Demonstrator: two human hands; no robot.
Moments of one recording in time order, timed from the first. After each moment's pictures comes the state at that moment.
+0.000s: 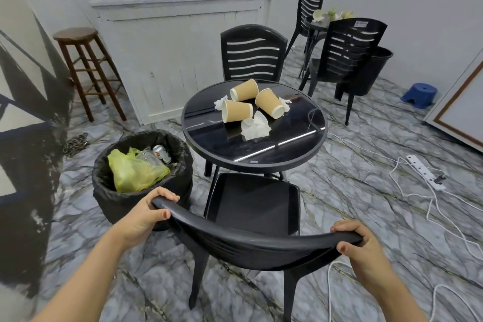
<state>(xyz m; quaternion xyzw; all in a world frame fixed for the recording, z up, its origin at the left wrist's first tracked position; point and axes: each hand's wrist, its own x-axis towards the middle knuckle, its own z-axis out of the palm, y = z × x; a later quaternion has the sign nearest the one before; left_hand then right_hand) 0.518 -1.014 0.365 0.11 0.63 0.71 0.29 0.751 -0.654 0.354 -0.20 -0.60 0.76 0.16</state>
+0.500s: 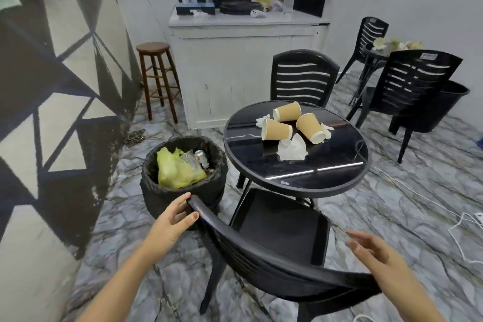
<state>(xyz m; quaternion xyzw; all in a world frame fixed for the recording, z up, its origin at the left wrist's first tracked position) 0.584 -1.012 0.394 0.01 0.79 0.60 0.14 0.727 -0.647 0.421 -0.20 -0.77 0.60 0.03</state>
